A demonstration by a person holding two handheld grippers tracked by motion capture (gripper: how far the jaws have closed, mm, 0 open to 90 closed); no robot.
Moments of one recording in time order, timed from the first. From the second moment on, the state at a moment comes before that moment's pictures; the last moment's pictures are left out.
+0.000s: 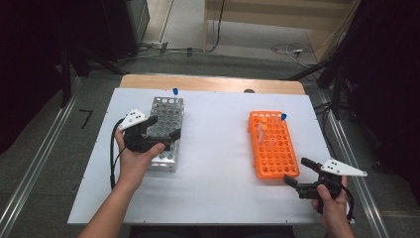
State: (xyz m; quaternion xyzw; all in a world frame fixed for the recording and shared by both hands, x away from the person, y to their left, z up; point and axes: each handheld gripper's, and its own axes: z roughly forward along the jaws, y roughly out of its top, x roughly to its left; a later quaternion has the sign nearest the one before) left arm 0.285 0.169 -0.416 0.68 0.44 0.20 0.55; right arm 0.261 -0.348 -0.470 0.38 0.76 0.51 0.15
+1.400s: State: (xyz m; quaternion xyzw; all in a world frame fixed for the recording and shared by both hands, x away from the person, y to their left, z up) left arm 0.210 0.176 -0.446 0.68 0.43 0.20 0.56; right arm 0.305 -0.353 -0.444 0.41 0.75 0.50 0.15
